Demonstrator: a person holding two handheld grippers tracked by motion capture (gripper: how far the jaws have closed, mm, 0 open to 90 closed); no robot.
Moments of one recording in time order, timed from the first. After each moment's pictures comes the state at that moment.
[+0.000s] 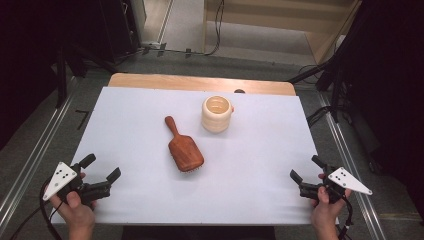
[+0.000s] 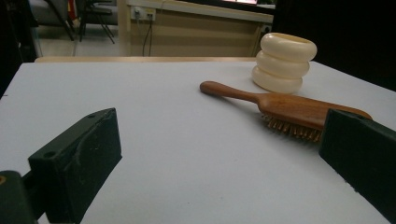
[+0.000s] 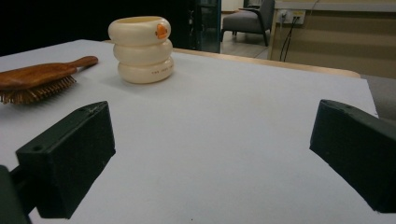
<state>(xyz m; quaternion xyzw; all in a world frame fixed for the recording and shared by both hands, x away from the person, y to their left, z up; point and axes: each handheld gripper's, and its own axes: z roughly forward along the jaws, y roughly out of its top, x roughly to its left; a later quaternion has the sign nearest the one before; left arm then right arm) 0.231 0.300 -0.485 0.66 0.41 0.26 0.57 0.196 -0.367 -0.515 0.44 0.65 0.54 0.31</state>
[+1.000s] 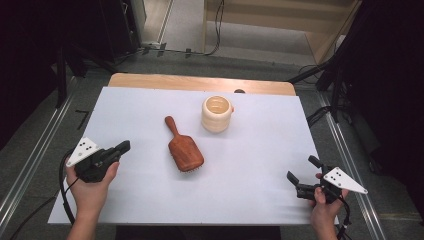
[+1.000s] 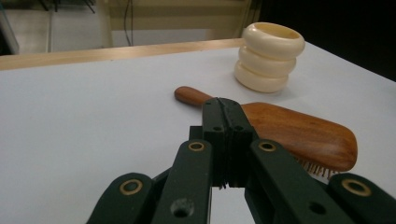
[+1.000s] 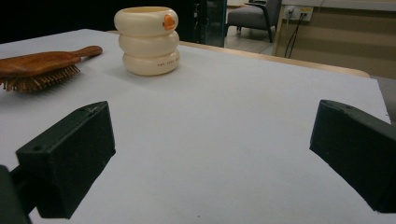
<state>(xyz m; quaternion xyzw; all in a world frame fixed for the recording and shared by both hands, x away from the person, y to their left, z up) 0.272 0.249 -0.435 0.72 0.40 0.21 0.52 0.197 -0.361 -0.517 0.43 0.66 0.53 0.31</state>
